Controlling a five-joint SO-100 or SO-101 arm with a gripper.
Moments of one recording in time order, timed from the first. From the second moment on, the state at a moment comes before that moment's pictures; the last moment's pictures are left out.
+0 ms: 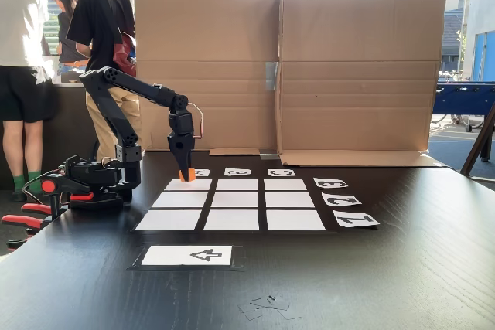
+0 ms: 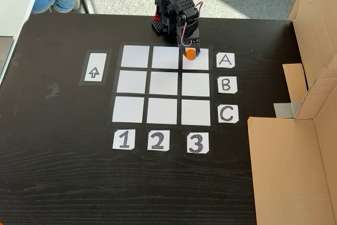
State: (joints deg) arm -36.7 114.2 138.8 62.8 28.7
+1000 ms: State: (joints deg) arm -15.3 125.8 139.0 61.4 35.3
